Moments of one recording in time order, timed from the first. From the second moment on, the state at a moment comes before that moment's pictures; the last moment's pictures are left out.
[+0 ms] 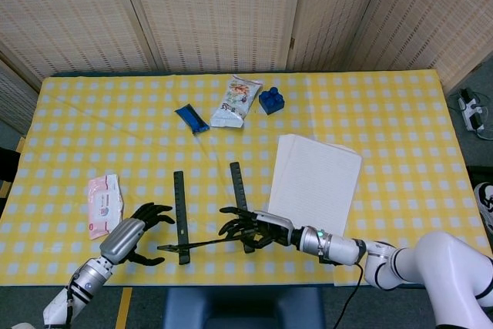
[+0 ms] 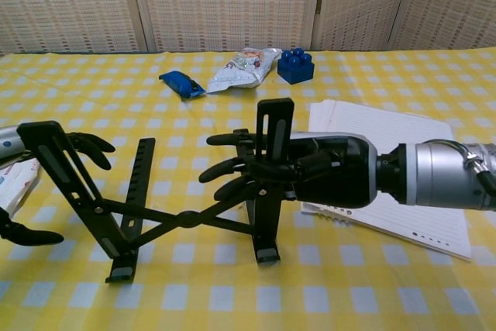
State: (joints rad) left arm -0.43 -1.31 0.07 -1.63 1.61 1.12 -0.32; right arm 1.00 -1.59 -0.26 -1.24 -1.79 1.09 1.93
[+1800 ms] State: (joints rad) left arm -0.35 -1.56 0.02 -1.65 1.40 1.17 0.03; right arm 0.90 -1.40 -0.17 -1.52 -1.75 1.10 1.56
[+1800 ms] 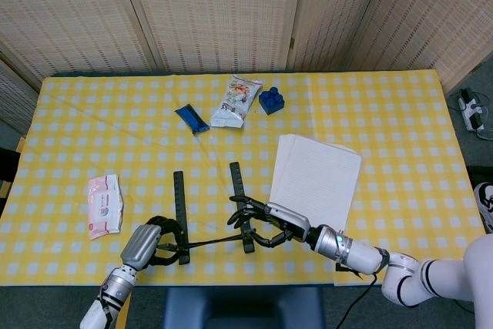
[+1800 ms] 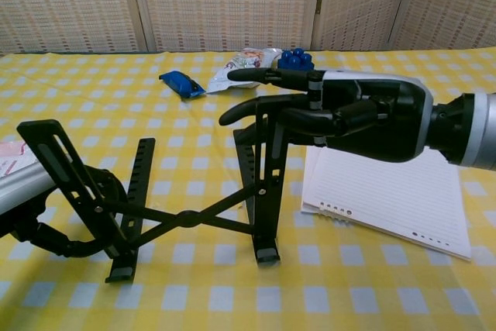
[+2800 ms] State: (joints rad) left arm -0.35 -1.55 0.01 -1.62 1.43 1.16 -0.02; right arm 0.87 -1.41 -0.17 -1.53 -1.74 1.10 1.53
